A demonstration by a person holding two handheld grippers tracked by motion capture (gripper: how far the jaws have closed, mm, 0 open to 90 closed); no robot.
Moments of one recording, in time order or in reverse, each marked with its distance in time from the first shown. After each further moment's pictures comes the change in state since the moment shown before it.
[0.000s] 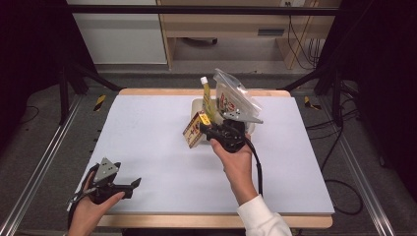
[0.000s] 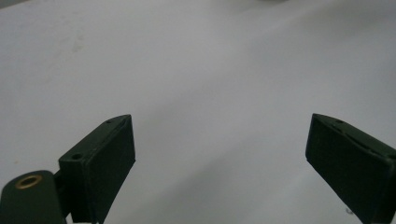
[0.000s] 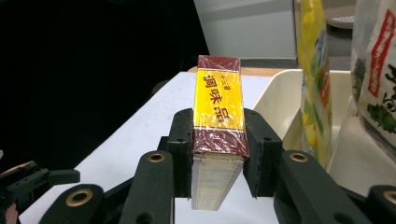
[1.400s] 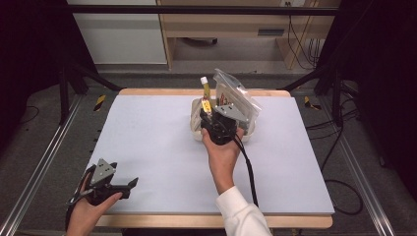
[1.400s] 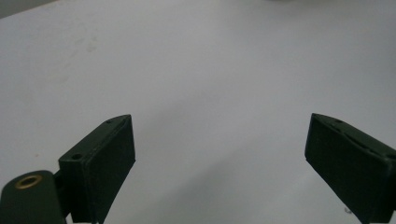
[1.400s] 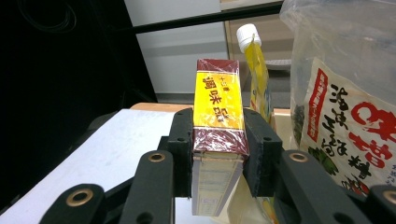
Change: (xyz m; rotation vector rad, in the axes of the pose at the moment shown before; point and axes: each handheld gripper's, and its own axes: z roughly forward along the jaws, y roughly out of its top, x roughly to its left) left arm 0.001 -0.003 -0.005 -0.006 0.029 0.013; right arm 0.012 0.005 0.033 -0.157 -0.273 -0.049
